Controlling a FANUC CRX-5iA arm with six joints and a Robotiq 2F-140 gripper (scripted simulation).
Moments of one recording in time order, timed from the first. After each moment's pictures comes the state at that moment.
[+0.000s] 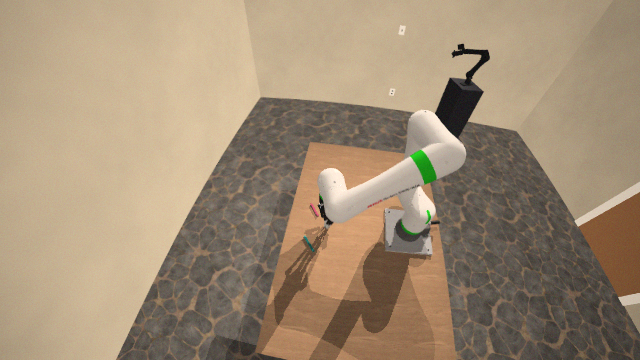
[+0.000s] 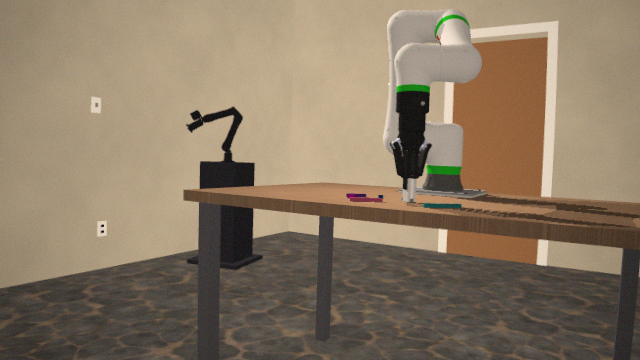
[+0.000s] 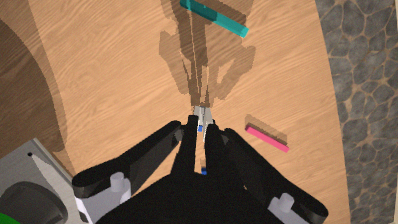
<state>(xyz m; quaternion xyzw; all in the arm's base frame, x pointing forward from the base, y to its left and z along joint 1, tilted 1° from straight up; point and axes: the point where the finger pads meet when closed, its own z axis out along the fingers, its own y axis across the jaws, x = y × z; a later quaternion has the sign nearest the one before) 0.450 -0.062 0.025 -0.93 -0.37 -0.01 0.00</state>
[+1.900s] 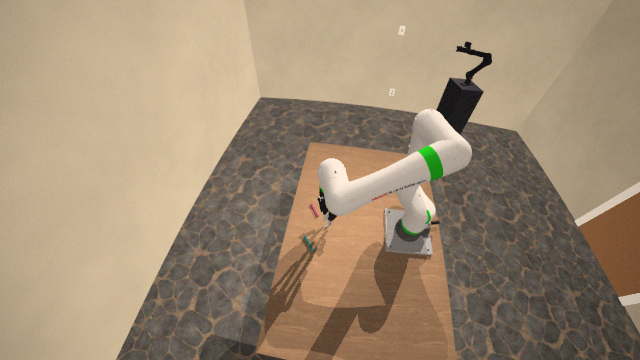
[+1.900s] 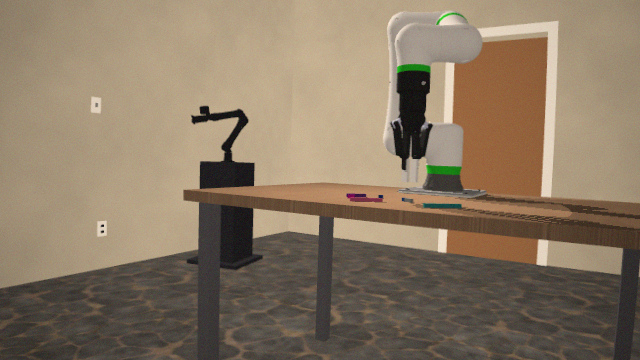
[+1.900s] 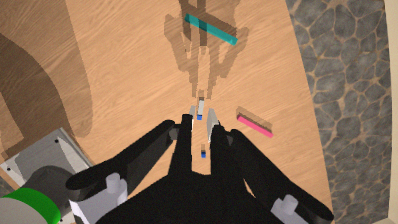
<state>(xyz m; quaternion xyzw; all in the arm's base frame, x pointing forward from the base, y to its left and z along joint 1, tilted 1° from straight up) 0.450 -0.062 0.080 -0.93 -0.37 -0.01 0.00</state>
